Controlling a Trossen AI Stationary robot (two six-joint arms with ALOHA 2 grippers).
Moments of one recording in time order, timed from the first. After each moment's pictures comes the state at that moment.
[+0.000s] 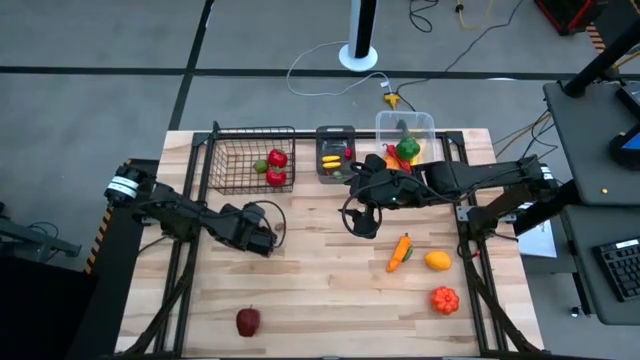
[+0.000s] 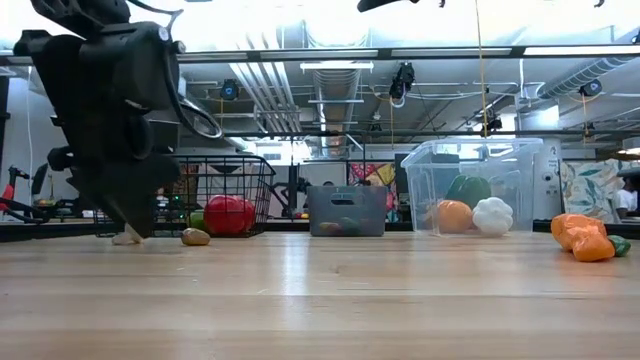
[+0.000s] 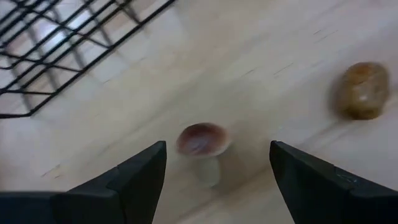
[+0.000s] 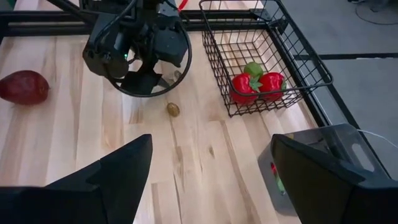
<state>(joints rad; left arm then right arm) -0.26 1.53 0.69 -0.76 -0.53 -1.26 0.13 1.50 1.57 -0.75 0.32 0.11</state>
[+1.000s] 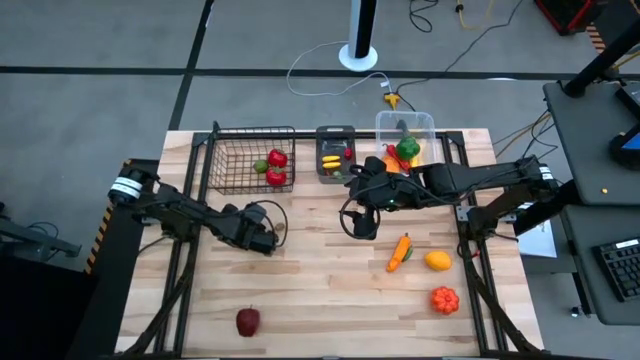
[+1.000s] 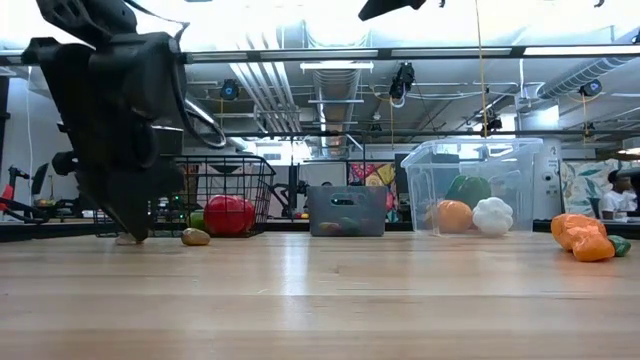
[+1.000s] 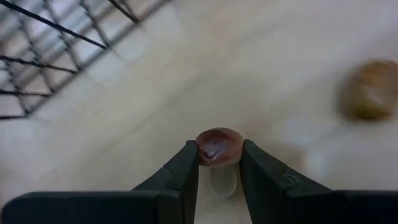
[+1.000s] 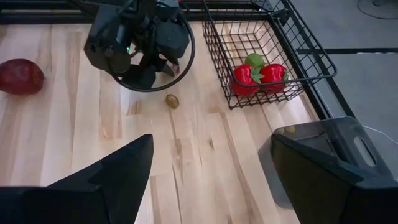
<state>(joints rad) -0.25 1.56 0.70 -0.75 -0.52 -1.24 0.13 1.50 1.54 -0.75 0.32 0.12</state>
